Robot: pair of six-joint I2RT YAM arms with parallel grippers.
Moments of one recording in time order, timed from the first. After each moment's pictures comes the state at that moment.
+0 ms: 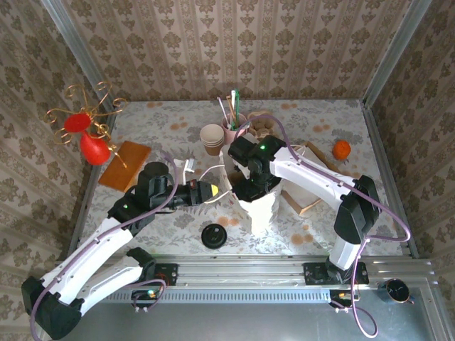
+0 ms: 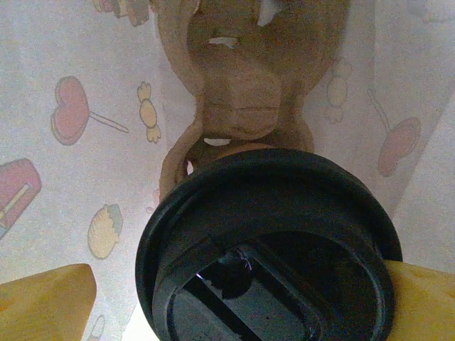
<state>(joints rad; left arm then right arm) -0.67 0.81 0.71 -0.32 0.58 -0.82 0.78 1.74 1.58 -1.33 -0.01 0.27</state>
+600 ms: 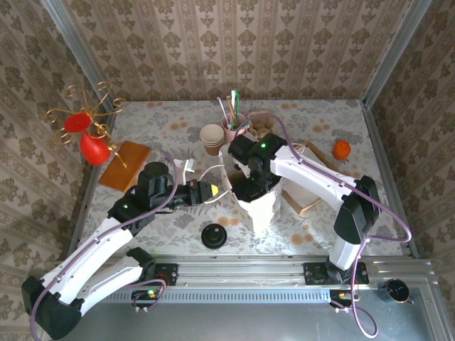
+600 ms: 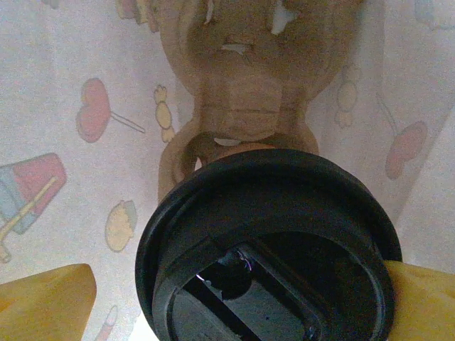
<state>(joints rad) -0.67 0.81 0.71 -0.32 0.58 -0.82 0.78 1.74 1.62 -1.37 0.00 0.27</state>
